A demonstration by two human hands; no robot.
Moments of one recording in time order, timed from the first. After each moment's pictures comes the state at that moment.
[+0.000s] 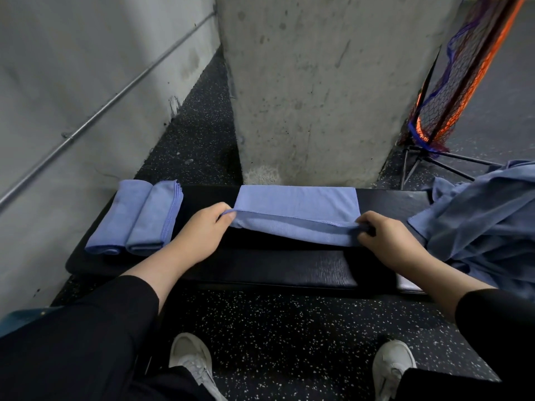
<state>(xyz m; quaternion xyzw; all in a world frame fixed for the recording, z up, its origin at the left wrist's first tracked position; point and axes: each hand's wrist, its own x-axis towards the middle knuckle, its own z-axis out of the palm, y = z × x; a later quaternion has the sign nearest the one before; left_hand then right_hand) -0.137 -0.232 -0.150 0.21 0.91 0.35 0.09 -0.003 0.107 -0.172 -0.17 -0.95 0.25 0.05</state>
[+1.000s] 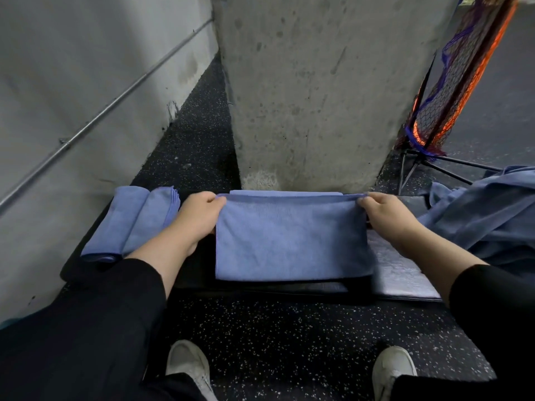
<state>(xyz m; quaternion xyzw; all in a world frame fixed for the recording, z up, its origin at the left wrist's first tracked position) -0.170 -0.216 -0.136 0.03 0.87 0.49 0.10 -0.042 0.114 -0.138 -0.25 -0.84 0.48 0.08</state>
